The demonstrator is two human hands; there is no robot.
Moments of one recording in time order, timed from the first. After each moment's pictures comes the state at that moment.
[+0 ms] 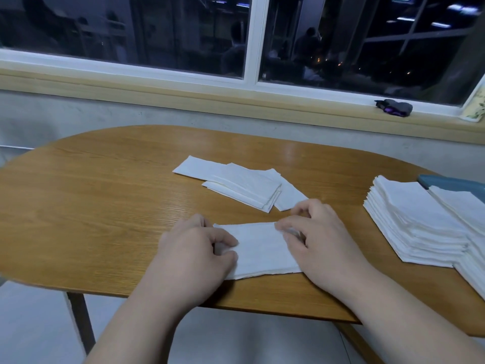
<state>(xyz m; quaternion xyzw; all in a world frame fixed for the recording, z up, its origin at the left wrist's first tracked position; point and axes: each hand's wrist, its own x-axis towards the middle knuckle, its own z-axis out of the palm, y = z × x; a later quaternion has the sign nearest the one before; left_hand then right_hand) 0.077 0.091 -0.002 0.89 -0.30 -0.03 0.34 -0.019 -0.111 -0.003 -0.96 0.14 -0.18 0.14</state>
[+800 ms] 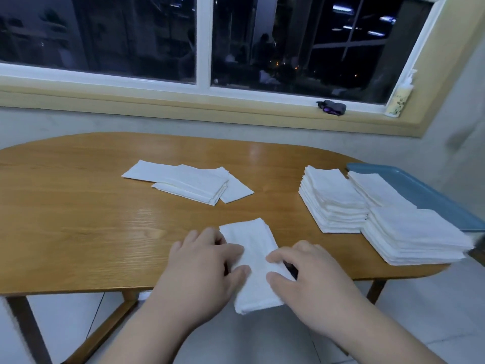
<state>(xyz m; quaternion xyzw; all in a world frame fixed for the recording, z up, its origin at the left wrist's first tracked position) 0.008 0.048 -0.015 0.86 -0.46 0.02 0.20 -0.138 -0.089 0.003 -0.94 0.27 -0.10 0.17</state>
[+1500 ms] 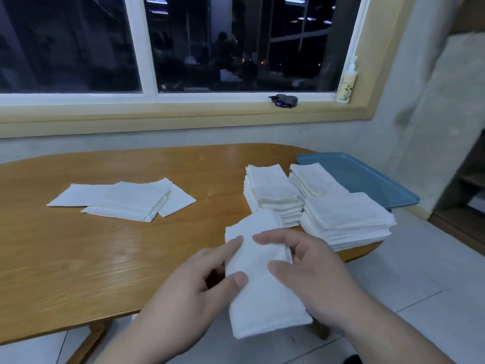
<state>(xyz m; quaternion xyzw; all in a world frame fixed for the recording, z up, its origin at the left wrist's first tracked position) -0.061 -0.005 0.013 0.72 -0.50 -0.21 0.43 -0.209 -0.143 0.032 -0.76 0.30 -0.22 0.53</state>
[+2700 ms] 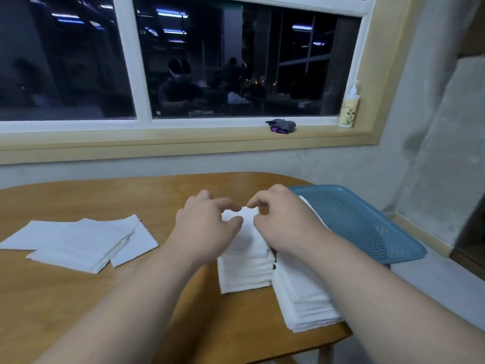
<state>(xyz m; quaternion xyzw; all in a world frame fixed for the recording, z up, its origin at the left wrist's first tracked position) -0.025 -0.207 0.075 0.85 -0.44 0.02 0.29 -0.146 -0.318 0.091 -0.91 0.27 -0.22 0.22</state>
